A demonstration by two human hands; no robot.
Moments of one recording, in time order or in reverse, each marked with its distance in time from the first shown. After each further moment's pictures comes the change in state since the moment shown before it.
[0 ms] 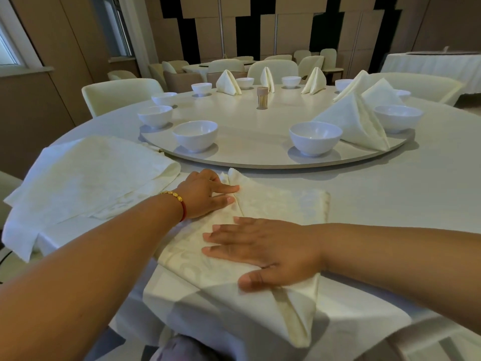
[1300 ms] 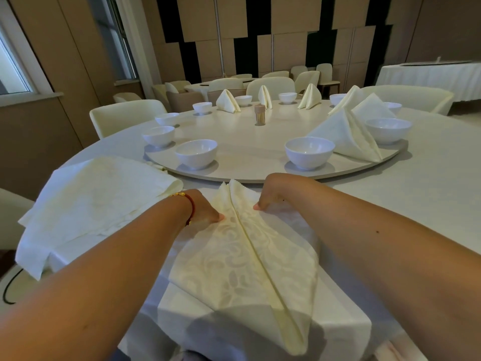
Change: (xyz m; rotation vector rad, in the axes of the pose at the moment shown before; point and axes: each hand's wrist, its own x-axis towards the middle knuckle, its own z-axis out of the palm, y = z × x) left_hand -0.016 0.039 -0.036 0.093 -0.170 -0.571; right_hand 0.038 0.081 -0.064 0.363 0.045 1.105
